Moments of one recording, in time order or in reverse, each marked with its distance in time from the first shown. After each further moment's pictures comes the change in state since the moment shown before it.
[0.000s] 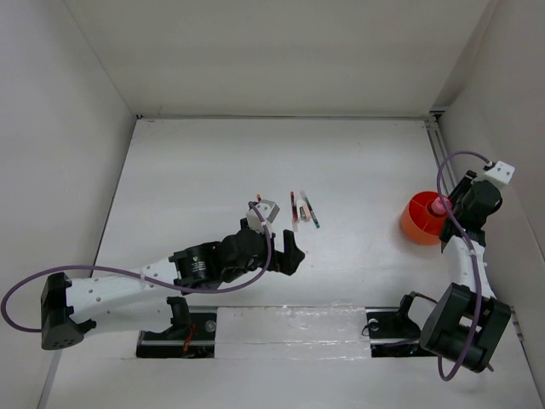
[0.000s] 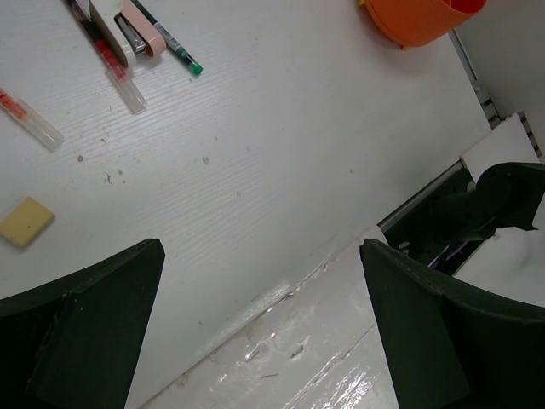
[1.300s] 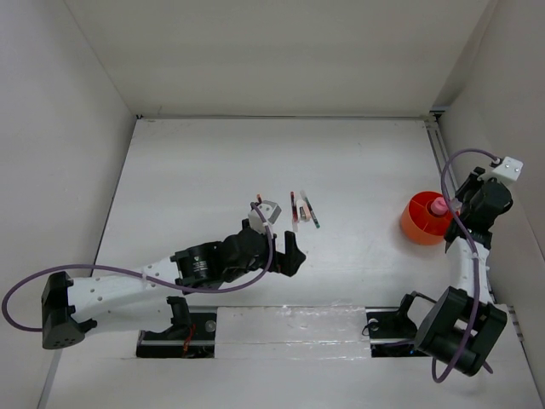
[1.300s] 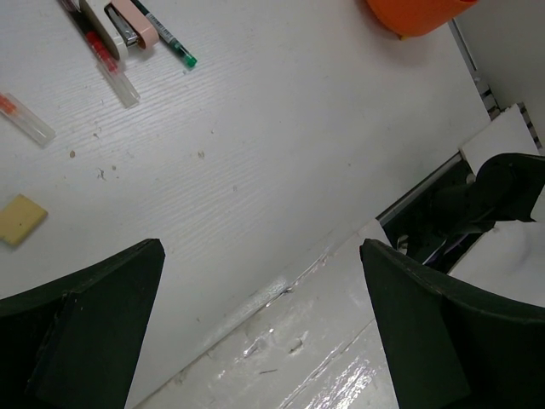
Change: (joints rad) left arm 0.000 0.012 0.000 0.001 0.020 0.000; right arm -0.059 -0.034 0.025 0.036 -0.159 -0.008
